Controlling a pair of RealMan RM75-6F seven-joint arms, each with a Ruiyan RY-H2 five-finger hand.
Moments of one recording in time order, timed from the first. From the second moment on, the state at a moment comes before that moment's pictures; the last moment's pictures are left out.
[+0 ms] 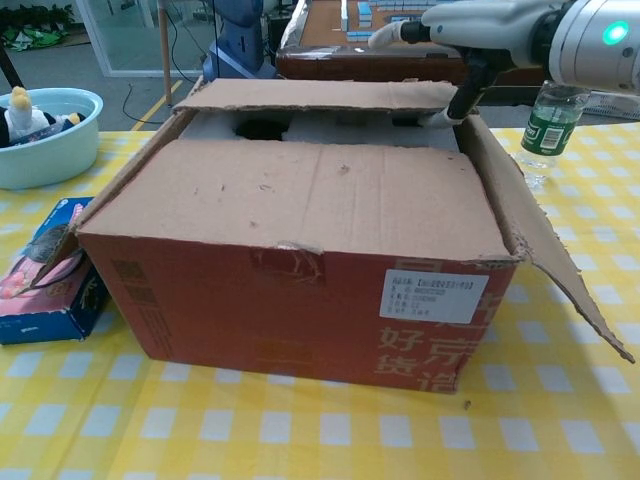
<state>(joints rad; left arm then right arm) -0.30 -0.88 -0.06 -1.91 1.30 1.38 0.25 0.92 -1.30 0.25 -1.68 -0.92 0.93 -0.50</state>
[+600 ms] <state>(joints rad) -0.27 -0.87 -0.07 -1.91 1.32 1.37 0.24 1.01 -1.32 0.38 -1.50 -0.83 0.98 -0.49</state>
